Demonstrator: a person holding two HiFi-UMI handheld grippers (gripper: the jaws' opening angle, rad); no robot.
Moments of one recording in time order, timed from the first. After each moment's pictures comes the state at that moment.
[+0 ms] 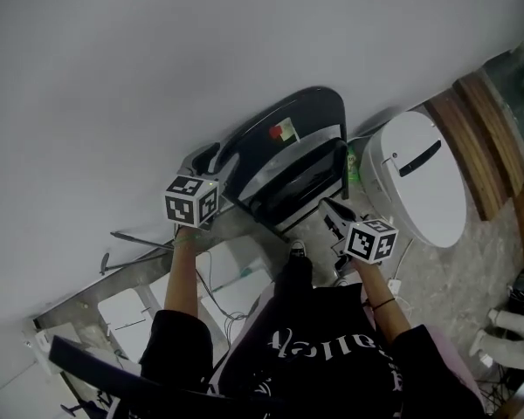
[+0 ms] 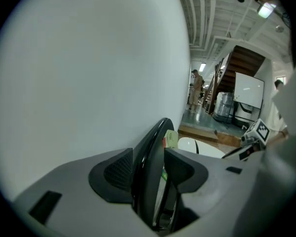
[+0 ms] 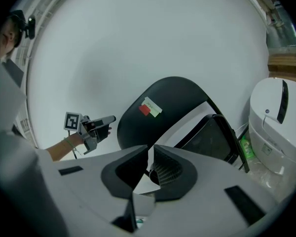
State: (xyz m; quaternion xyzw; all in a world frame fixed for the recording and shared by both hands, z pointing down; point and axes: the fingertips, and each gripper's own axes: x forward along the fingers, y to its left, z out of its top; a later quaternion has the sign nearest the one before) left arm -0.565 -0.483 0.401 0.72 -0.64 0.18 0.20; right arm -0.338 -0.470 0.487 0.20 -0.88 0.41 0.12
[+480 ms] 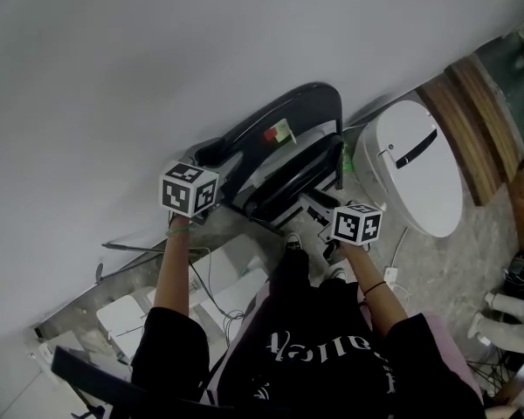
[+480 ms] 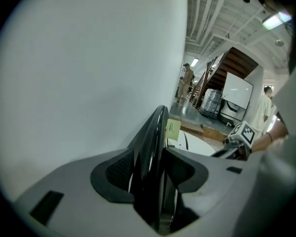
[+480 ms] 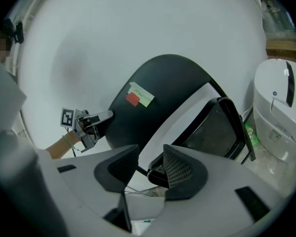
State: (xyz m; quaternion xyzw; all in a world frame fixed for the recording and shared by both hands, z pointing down) left arm -0.566 -0.523 0.445 0.76 -0.55 0.21 0.25; right arm -0.388 -0.492 0.534 0.19 -0.85 0.46 0.15
